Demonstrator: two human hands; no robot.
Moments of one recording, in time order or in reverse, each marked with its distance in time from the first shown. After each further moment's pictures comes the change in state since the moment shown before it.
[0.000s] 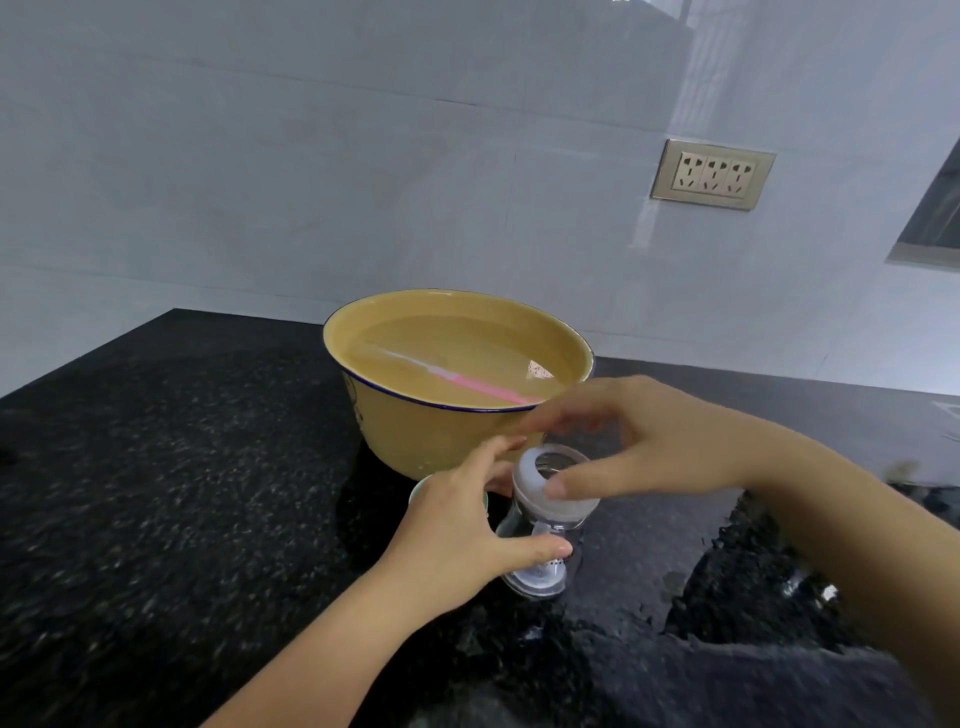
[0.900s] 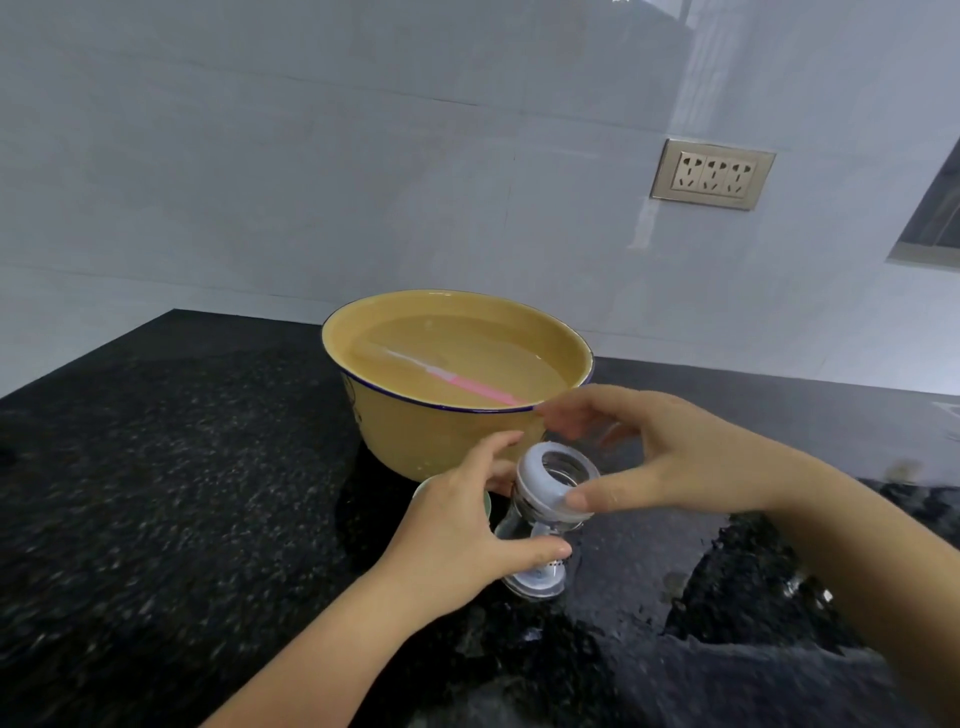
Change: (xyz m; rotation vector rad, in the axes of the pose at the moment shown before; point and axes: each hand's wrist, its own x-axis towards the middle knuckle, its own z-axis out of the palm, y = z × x) left_hand 0.000 -0.002 0.001 0.046 0.012 0.001; right_hand -0.013 0.016 0.007 0.150 0.069 0.039
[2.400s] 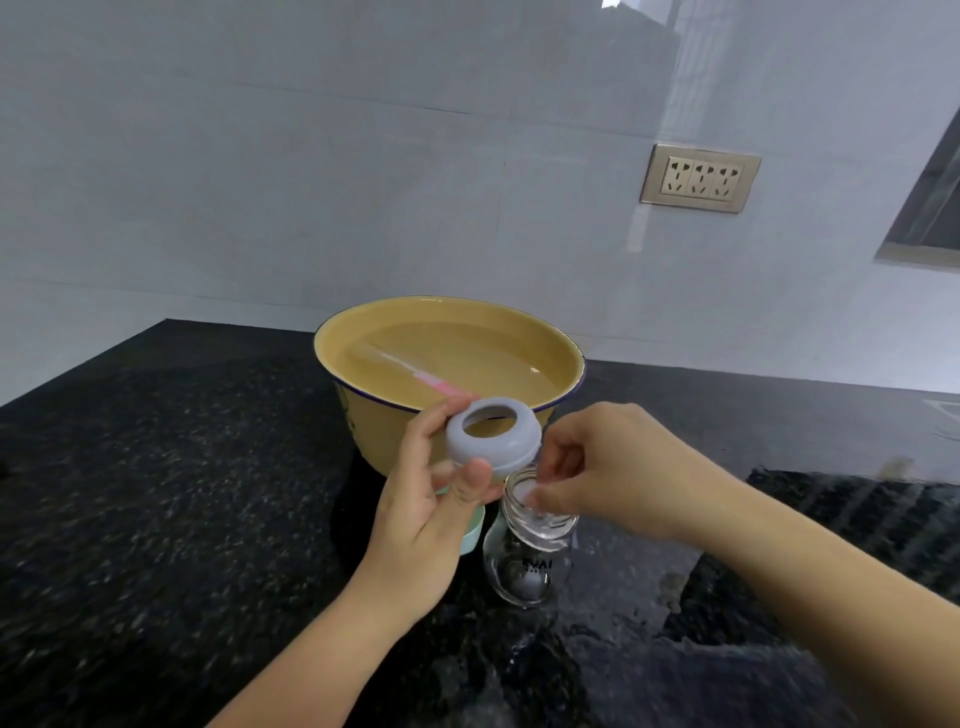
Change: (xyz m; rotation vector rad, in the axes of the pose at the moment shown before) left_hand -0.004 0.013 -0.007 -0.647 0.242 0.204; right_hand 0.008 -0.025 0.025 -0.193 0.182 0.144
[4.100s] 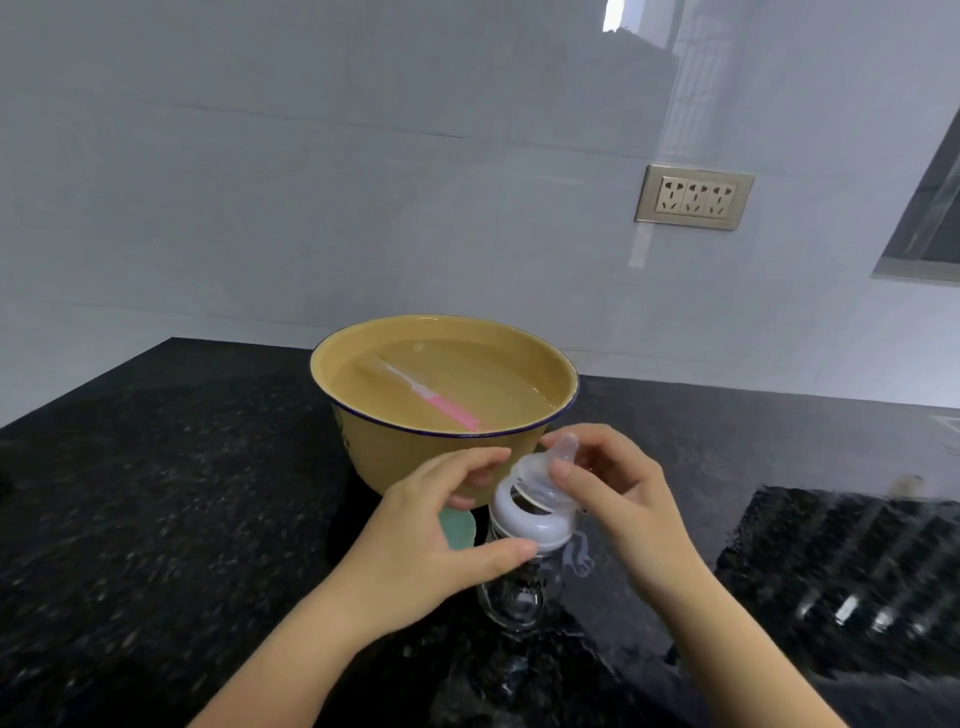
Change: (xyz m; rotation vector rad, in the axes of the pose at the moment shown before) left_hand 0.007 0.009 -0.012 0.573 -0.274 -0.060; right_hand 0.001 0.043 0.051 1.000 0.388 -0.201
